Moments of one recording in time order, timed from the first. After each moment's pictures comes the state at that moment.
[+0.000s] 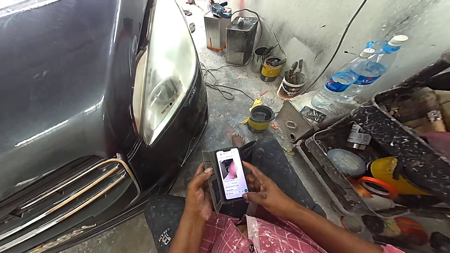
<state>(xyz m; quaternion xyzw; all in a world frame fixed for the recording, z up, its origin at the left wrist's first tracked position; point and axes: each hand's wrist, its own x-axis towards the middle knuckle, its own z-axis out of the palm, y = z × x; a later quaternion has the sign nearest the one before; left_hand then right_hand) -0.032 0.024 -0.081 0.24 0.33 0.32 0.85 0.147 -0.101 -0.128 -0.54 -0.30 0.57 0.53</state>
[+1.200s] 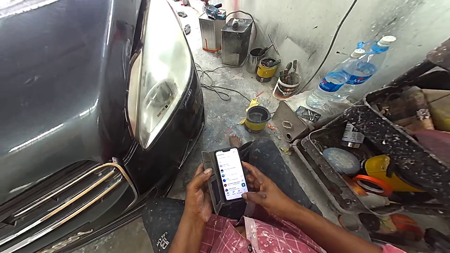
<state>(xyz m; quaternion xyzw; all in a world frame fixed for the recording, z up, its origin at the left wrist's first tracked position) -0.024 0.025 -0.079 0.24 0.32 0.32 0.86 0.155 -0.103 -0.129 -0.54 -0.30 0.57 0.54</state>
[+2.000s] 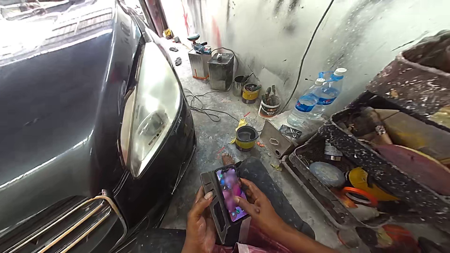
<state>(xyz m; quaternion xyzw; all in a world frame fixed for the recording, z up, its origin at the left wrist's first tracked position) 0.002 0.007 -0.064 0.23 0.28 0.33 0.87 0.153 -0.098 -0.114 -0.64 -0.28 0.39 0.60</state>
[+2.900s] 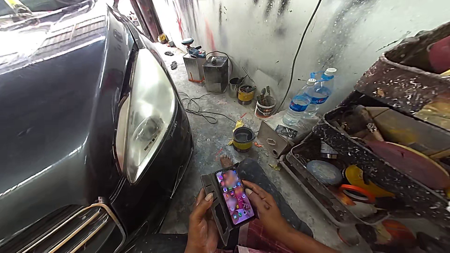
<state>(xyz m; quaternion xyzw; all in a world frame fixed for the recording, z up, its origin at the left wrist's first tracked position) 0.012 0.004 -0.067 0.21 0.26 0.32 0.89 0.166 -0.109 -0.123 -0.62 -0.28 0.34 0.65</state>
